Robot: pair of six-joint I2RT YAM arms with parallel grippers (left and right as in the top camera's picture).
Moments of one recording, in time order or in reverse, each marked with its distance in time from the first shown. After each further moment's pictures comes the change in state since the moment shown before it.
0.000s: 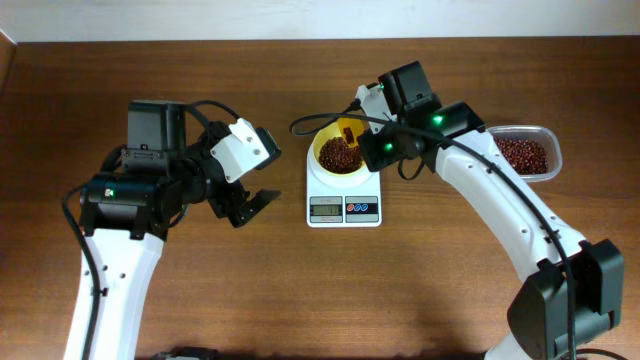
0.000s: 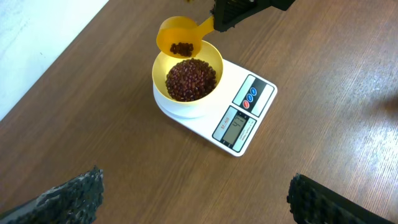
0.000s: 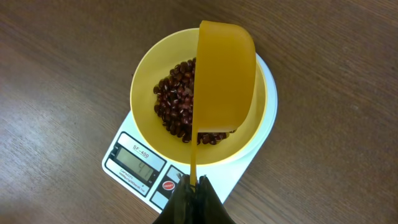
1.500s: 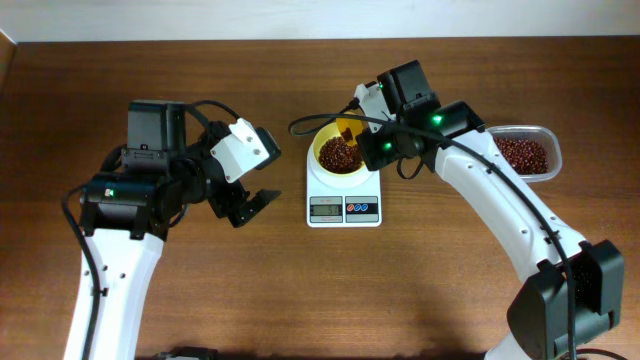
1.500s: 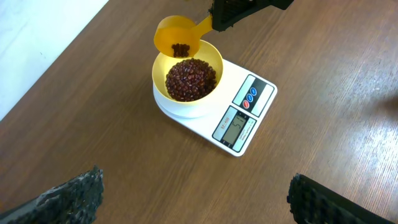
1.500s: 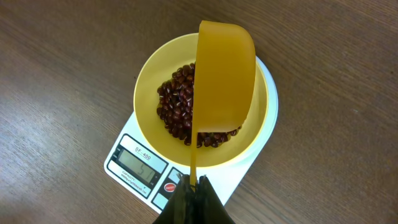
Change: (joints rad) left arm 0.000 0.000 0.000 0.000 0.000 0.000; right arm 0.004 0.000 0.009 0.000 -0.002 0.000
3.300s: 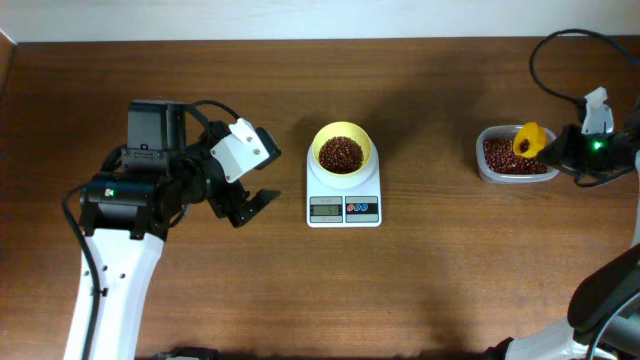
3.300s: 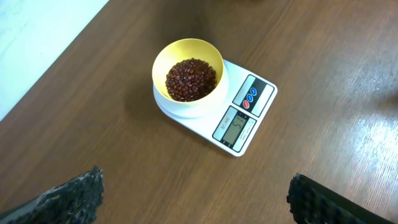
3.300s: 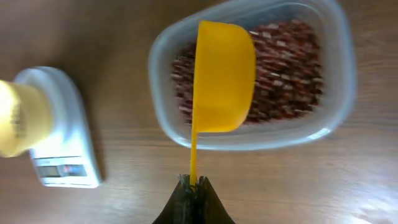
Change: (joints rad) left arm 0.000 0.000 0.000 0.001 0.000 0.000; right arm -0.885 0.000 0.014 -0.304 -0.235 -0.106
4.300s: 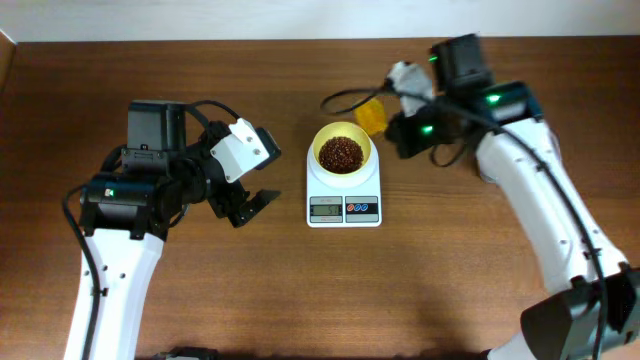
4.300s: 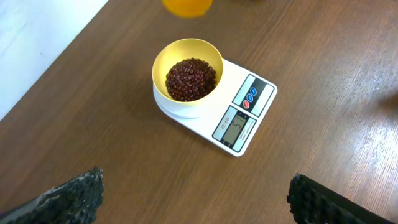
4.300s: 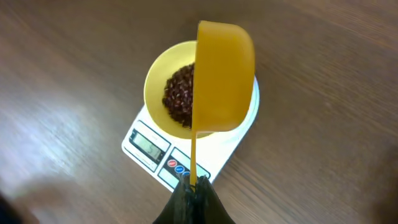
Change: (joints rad) left arm 0.000 0.000 0.000 -0.001 0.000 0.000; right arm 0.757 -0.050 0.114 0.114 0.103 -0.002
